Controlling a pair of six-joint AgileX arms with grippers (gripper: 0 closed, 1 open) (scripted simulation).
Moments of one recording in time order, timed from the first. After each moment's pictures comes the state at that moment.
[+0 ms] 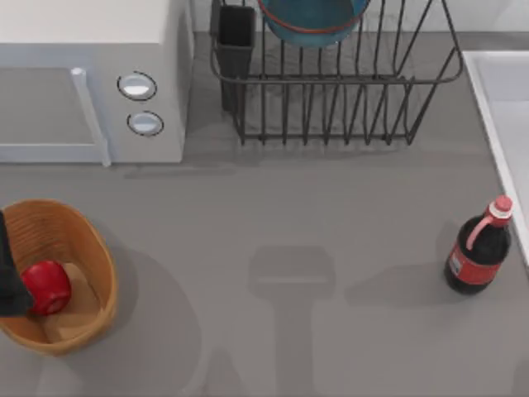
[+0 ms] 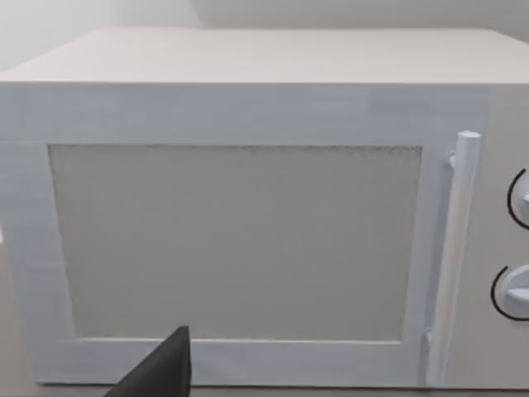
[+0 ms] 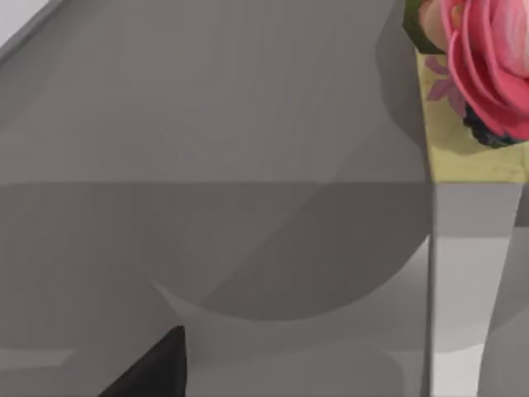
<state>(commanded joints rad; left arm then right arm) 0.00 0.00 0.00 0.00 0.00 0.00 -0.45 1.59 0.61 -0.58 0.00 0.24</state>
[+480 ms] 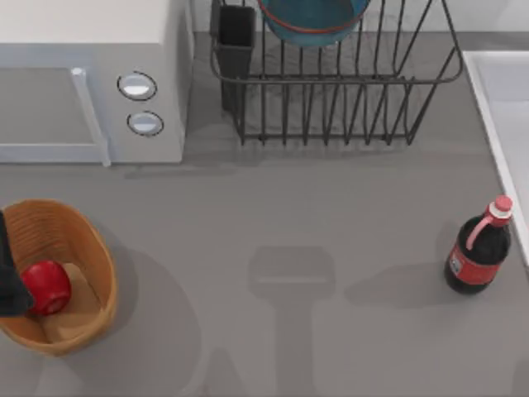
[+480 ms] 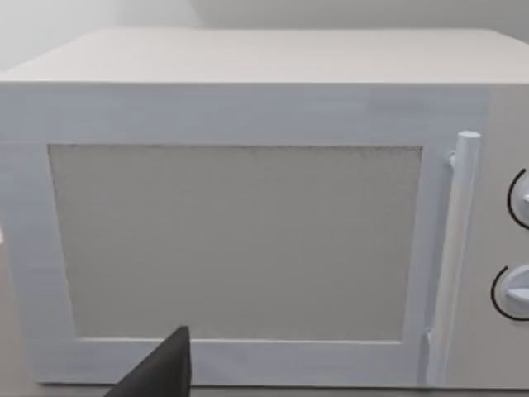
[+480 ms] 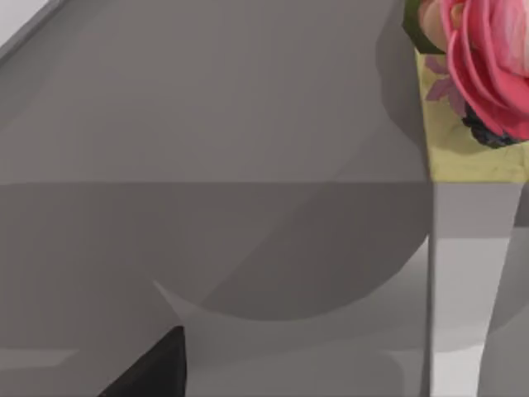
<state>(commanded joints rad) 0.00 0.00 0.00 0.00 0.00 0.00 -0.45 1.59 0.61 -0.58 0.00 0.24</state>
